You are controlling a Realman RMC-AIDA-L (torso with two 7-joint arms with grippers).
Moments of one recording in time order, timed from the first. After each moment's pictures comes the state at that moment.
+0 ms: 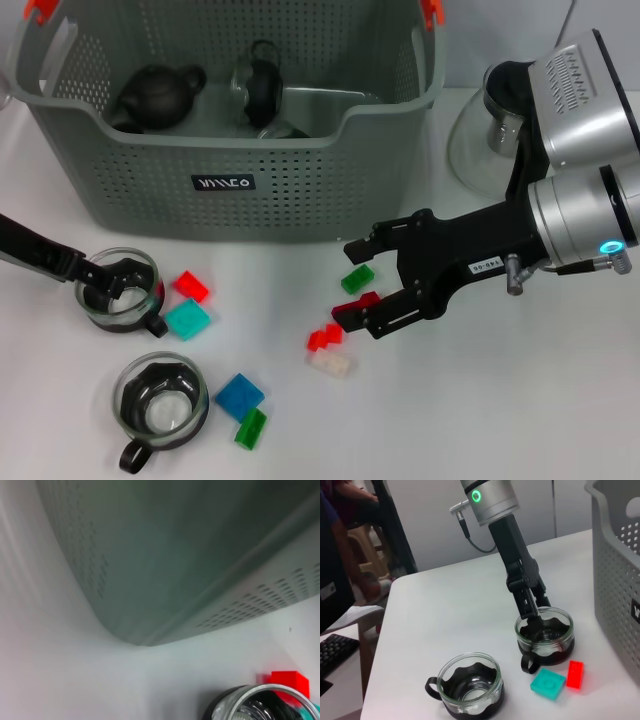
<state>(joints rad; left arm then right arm) -0.67 -1.99 -2.39 -0.94 -0.37 1.54 -2.36 0.69 2.10 -1.19 -0.89 -2.00 -1.51 1.71</state>
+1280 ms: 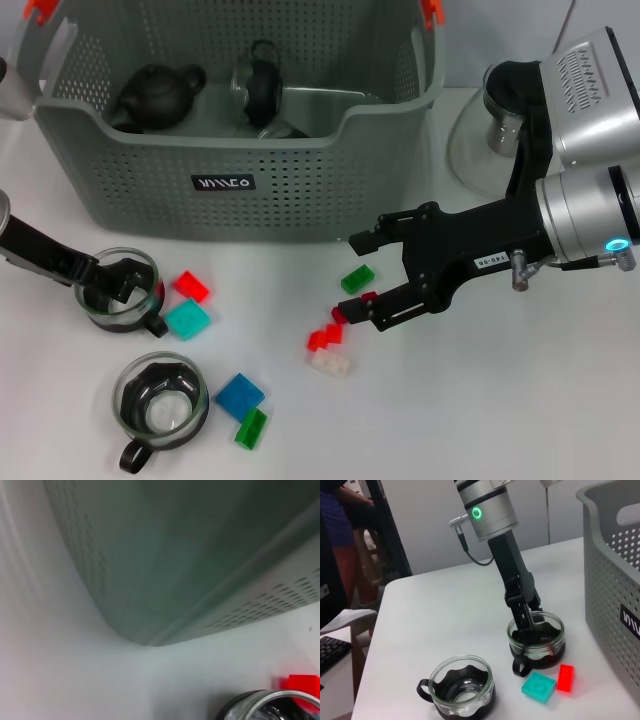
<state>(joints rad) -0.68 -2.03 -2.36 -0.93 -0.30 1.47 -2.41 0.69 2.10 -1.17 -0.88 -2.00 -1.51 1.68</state>
